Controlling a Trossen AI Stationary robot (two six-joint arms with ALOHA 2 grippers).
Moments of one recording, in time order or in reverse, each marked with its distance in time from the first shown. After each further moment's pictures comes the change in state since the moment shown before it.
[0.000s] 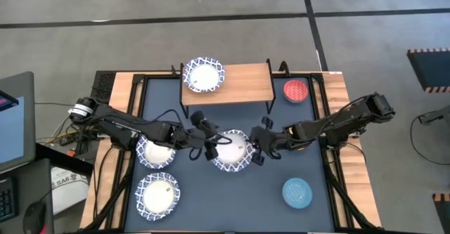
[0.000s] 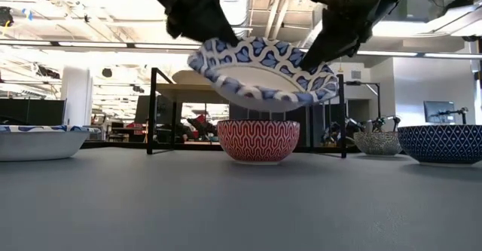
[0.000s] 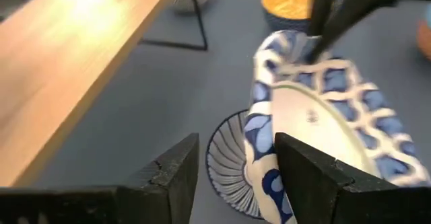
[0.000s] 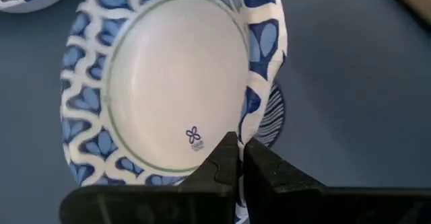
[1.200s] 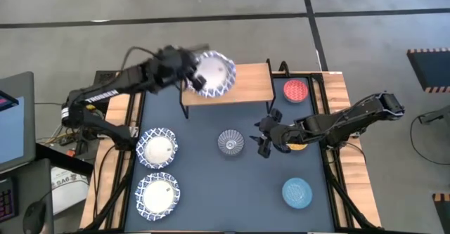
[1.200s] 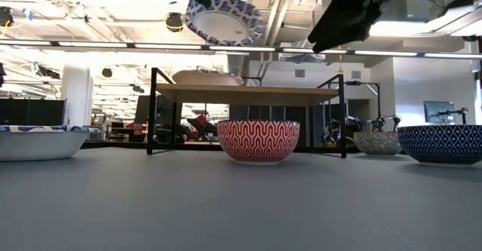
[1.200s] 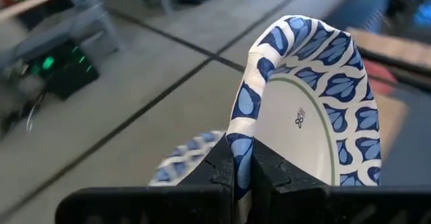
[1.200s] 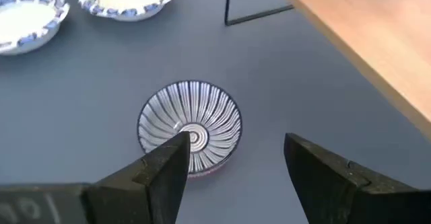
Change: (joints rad) left arm 0.559 -0.152 0.450 -0.397 0.026 0.156; right arm -0.020 -0.156 -0.017 -0.071 0.075 0.036
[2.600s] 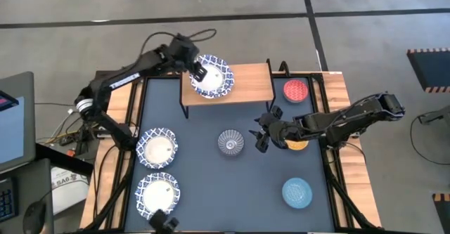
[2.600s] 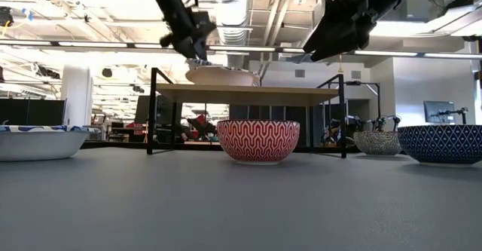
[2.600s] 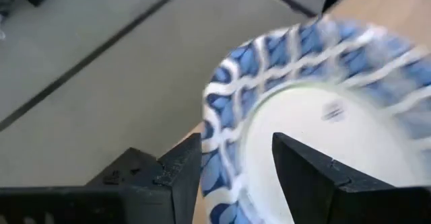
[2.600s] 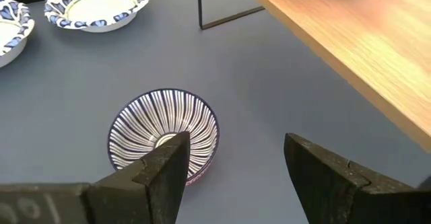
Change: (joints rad) left arm 0.290 0.218 -0.048 -0.056 0.305 0.035; right arm -0.047 0.000 -0.038 0.050 0.013 0.017
